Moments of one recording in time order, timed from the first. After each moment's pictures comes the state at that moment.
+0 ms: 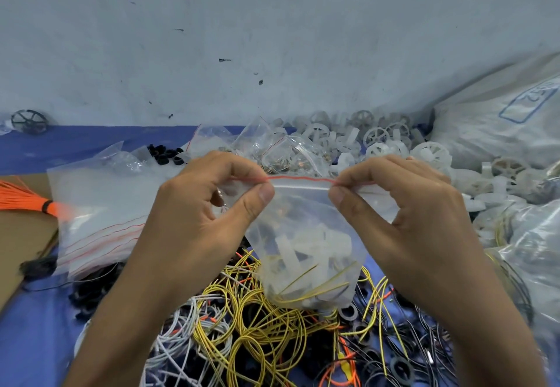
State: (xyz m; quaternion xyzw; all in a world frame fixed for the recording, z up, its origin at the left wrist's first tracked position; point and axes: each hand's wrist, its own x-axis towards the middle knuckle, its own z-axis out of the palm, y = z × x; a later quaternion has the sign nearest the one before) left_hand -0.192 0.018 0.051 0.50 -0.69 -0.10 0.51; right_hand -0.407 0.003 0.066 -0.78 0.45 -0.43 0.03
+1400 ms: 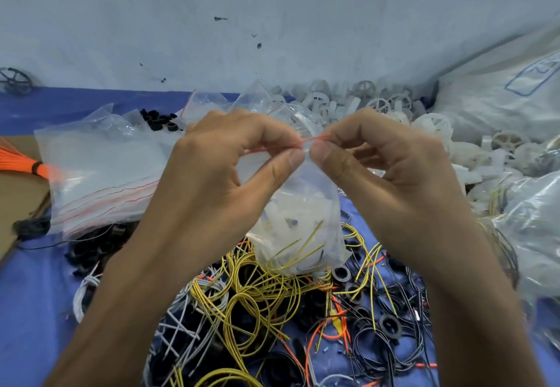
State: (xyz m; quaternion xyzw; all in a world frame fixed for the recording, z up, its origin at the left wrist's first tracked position) left_hand -0.212 0.026 0.056 0.48 -0.73 -0.04 0.48; right_hand -0.397 0.001 0.060 -0.77 0.39 -0.47 0.19
